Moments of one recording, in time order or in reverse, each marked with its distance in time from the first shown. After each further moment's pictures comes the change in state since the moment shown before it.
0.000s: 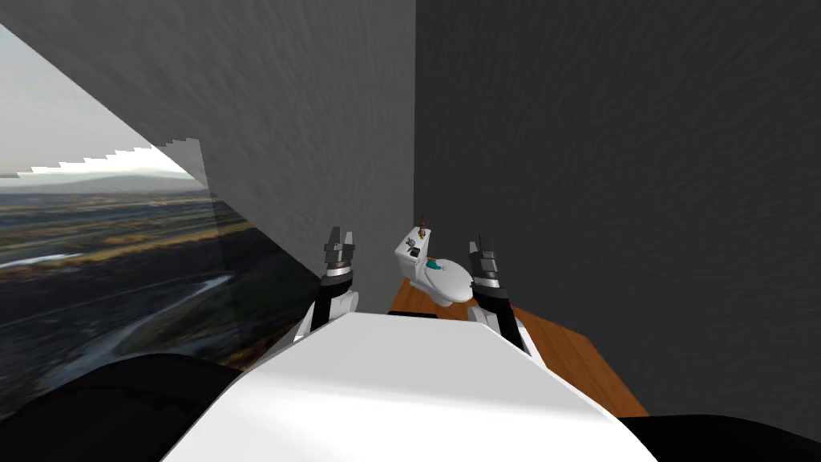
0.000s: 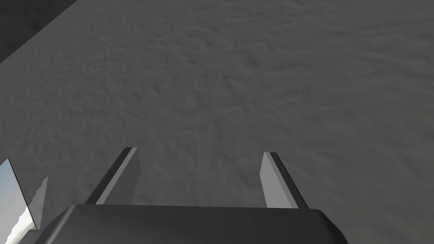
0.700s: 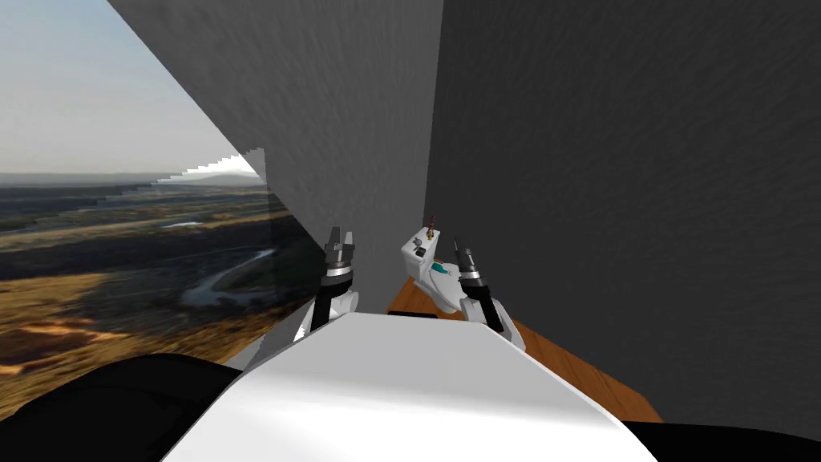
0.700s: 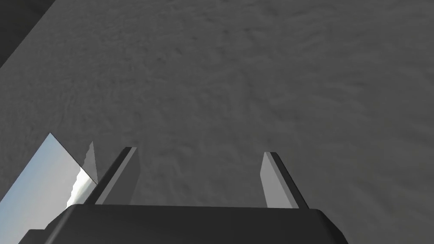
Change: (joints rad) left arm 0.000 0.000 0.000 0.000 0.000 0.000 0.000; right arm -0.157 -0.129 0.068 0.189 0.035 -0.027 0.123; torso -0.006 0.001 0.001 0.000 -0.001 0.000
